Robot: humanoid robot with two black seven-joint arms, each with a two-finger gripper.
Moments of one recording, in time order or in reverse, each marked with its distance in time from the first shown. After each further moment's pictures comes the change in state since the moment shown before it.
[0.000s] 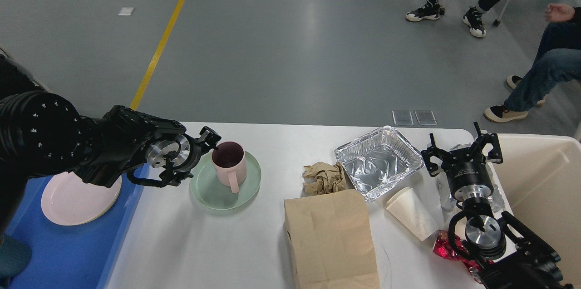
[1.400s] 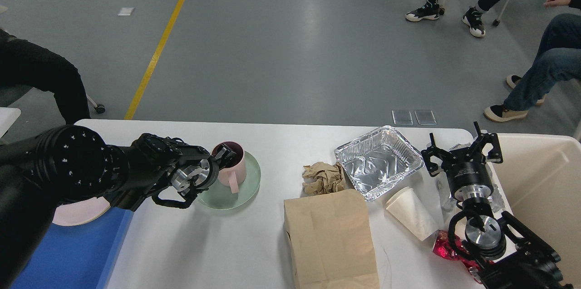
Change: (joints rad) left arm 0.142 -0.078 -0.097 0.086 0.082 0.115 0.009; right arm 0.000 0.000 0.000 0.000 0.000 0.000 0.000
